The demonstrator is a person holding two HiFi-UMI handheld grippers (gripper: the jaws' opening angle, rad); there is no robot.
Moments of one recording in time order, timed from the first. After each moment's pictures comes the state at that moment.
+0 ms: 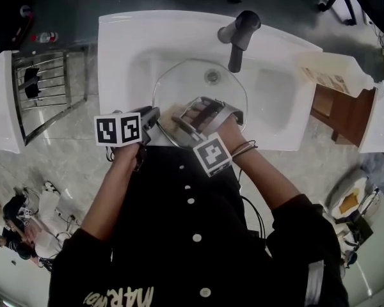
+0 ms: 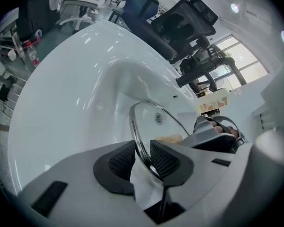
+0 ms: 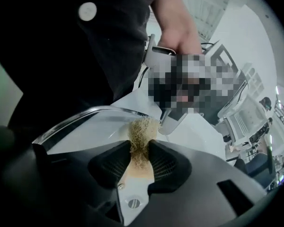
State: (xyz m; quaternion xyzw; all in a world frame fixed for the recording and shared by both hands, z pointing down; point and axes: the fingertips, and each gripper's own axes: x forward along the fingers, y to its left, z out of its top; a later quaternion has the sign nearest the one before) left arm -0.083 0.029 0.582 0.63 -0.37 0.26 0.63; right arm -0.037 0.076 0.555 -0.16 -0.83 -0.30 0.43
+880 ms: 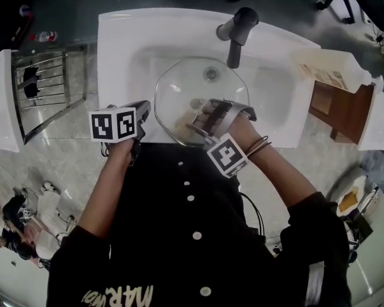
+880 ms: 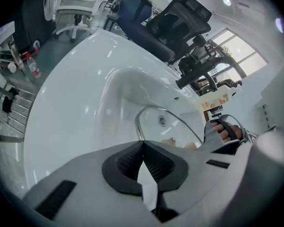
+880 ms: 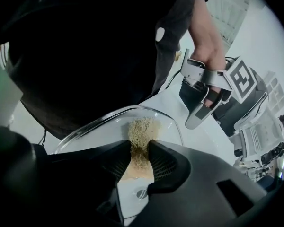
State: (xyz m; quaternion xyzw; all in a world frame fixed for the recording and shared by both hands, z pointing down) left arm -0.100 0.019 0.577 0.65 -0.38 0.28 0.59; right arm 0.012 0.102 0.547 -0.28 -0.79 -0.33 0.44
